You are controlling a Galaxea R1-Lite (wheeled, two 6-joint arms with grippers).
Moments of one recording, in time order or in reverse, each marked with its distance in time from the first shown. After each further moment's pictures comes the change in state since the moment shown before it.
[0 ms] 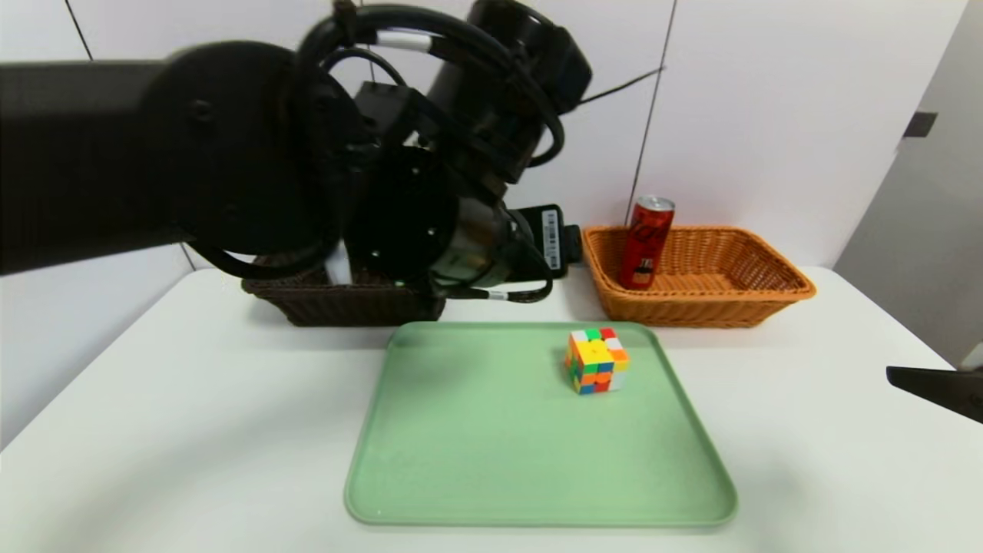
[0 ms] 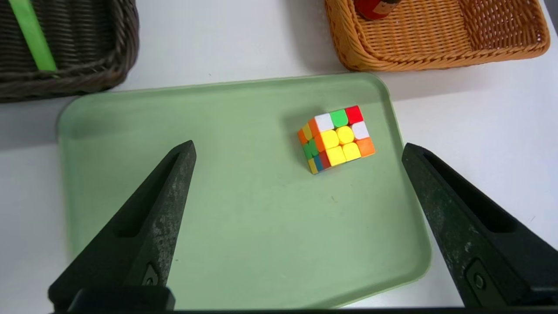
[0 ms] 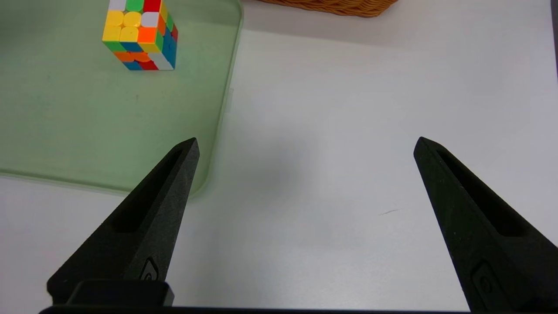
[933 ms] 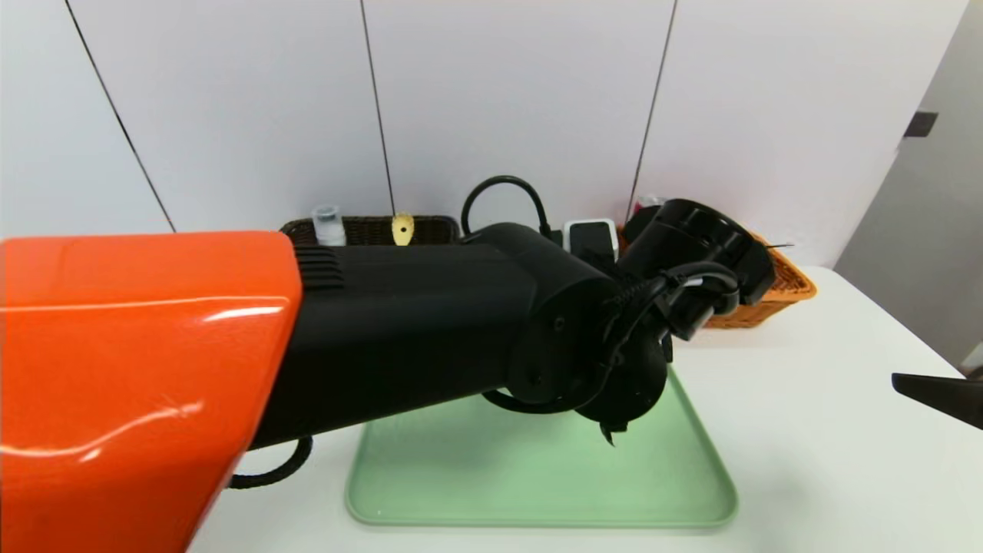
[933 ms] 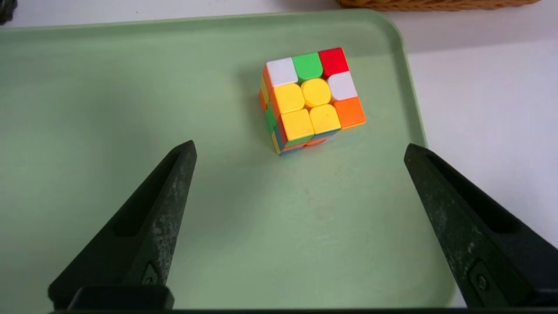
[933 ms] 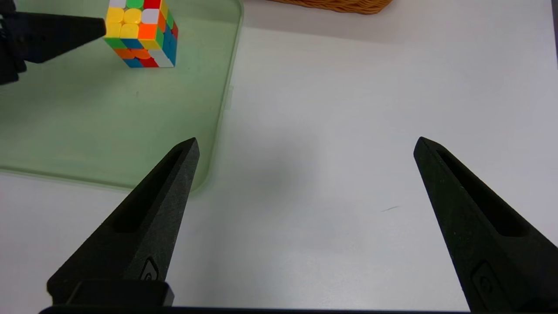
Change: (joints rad) left arm -0.142 0.280 -0.114 -0.013 0.155 -0.092; right arm 0.000 -0.022 0.018 -0.001 0.000 0.003
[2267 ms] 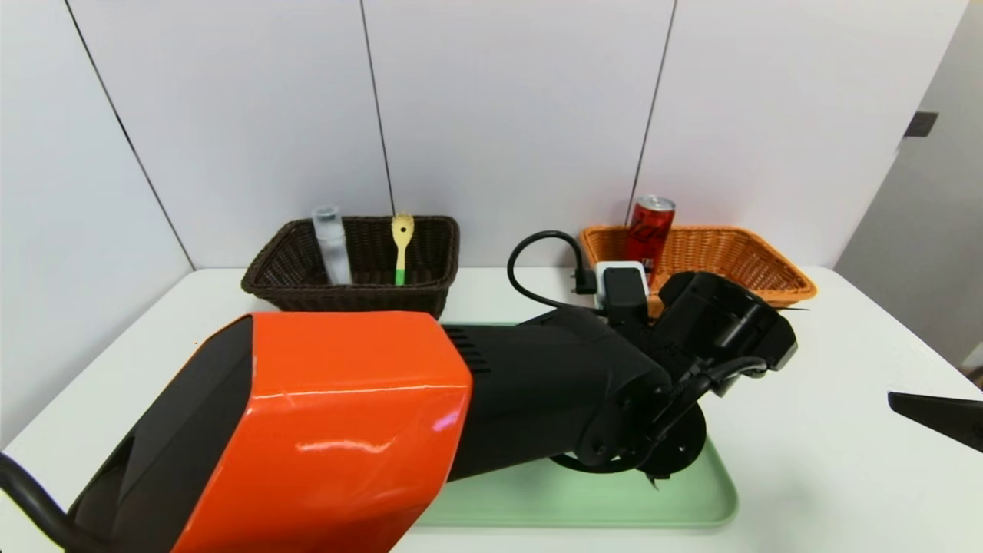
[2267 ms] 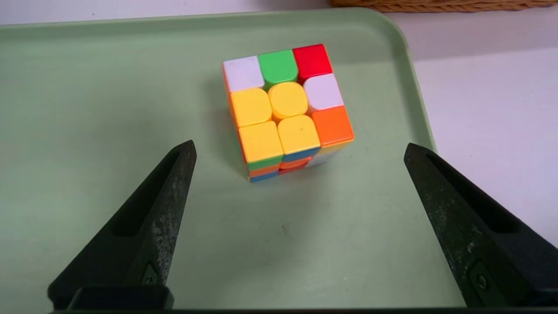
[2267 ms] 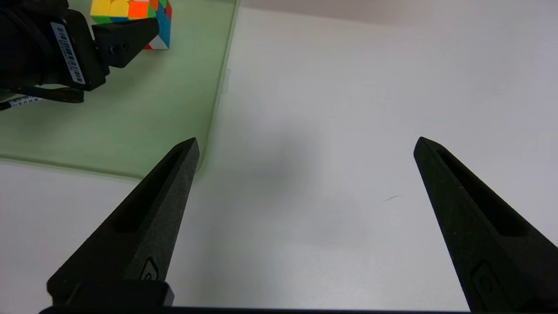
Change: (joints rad) left arm -0.034 0.135 -0.001 -0.180 0.103 0.033; right arm 0.000 -0.005 0.040 0.000 0.000 -0.003
